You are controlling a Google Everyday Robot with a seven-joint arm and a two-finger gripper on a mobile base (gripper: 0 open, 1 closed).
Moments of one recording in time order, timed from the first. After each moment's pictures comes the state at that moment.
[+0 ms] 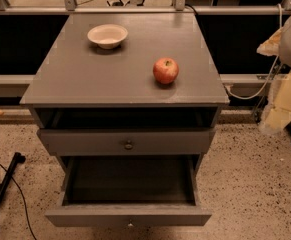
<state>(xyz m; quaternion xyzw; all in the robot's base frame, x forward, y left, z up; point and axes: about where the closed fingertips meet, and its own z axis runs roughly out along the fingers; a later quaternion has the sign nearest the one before) 0.438 -0.217 0.977 -0.60 0.78 -0.03 0.16</state>
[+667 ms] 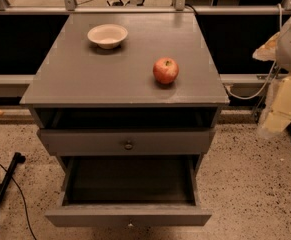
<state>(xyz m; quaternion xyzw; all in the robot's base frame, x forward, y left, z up) 0.436 -0.212 0.969 -0.61 0.78 -0.01 0.16</state>
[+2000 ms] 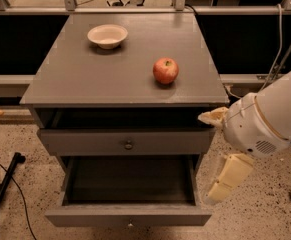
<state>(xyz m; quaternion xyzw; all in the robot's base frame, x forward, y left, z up) 0.377 -0.116 0.864 -0.63 0.73 0.15 0.22</state>
